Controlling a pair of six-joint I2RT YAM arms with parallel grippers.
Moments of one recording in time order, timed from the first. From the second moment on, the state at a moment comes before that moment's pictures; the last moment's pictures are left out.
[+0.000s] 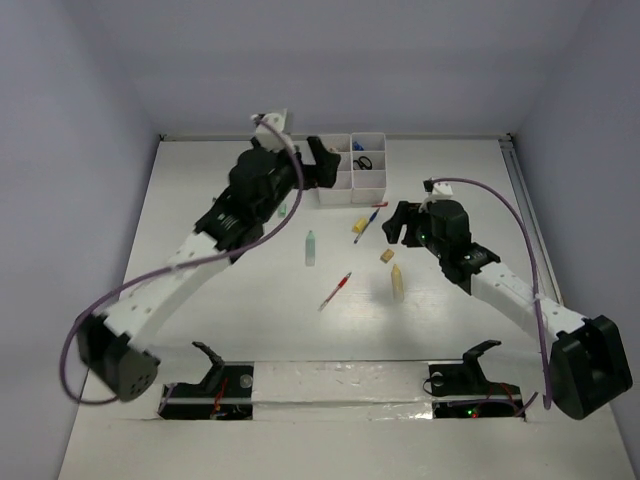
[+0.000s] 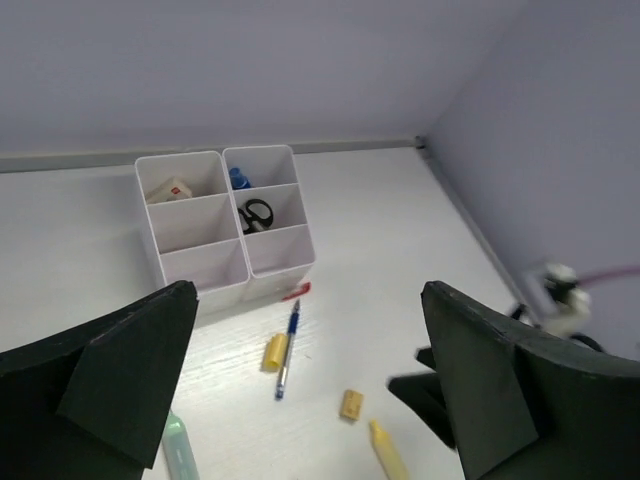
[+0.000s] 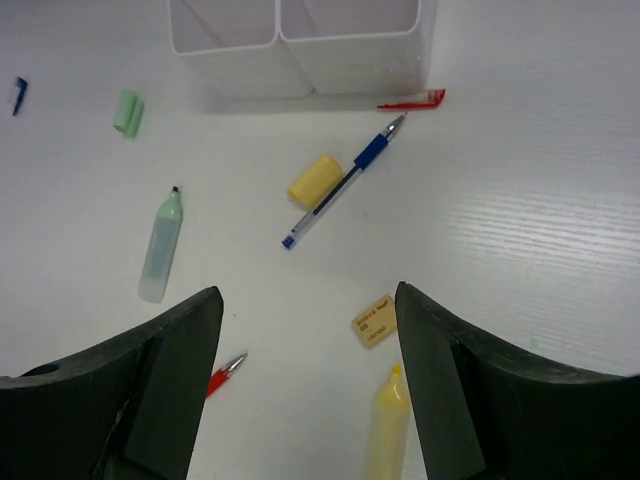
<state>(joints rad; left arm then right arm) -0.67 1.36 1.31 -0.05 -0.19 -0.40 0.44 1.14 0.69 0.05 0.06 0.41</state>
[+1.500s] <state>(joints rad) -0.67 0.73 0.84 -0.29 -0.12 -0.21 0.50 1.76 1.07 -0.41 0.11 0.31</state>
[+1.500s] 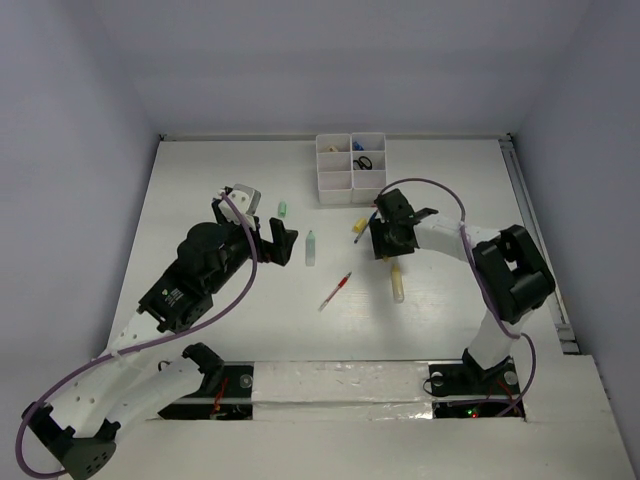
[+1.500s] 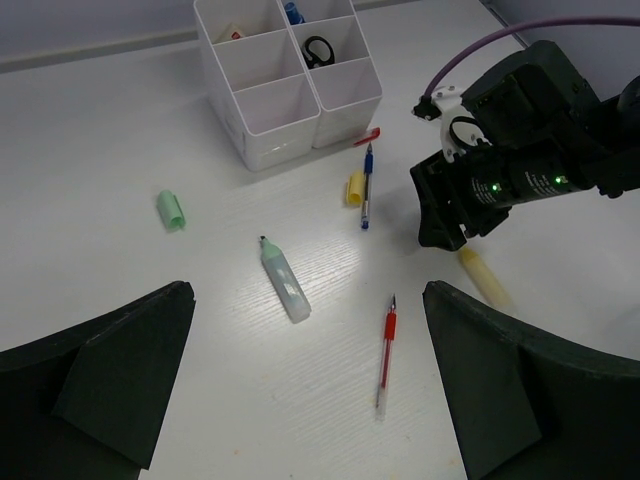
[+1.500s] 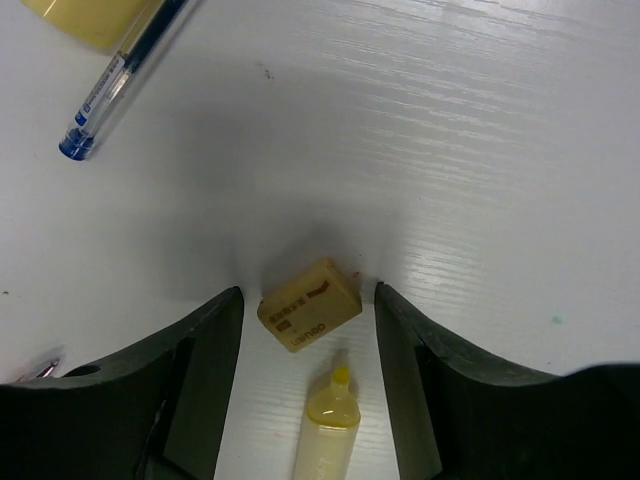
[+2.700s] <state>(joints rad) -0.67 0.72 0.84 -0.29 -0.13 -0.21 0.52 1.91 1.56 0.01 0.08 0.44</state>
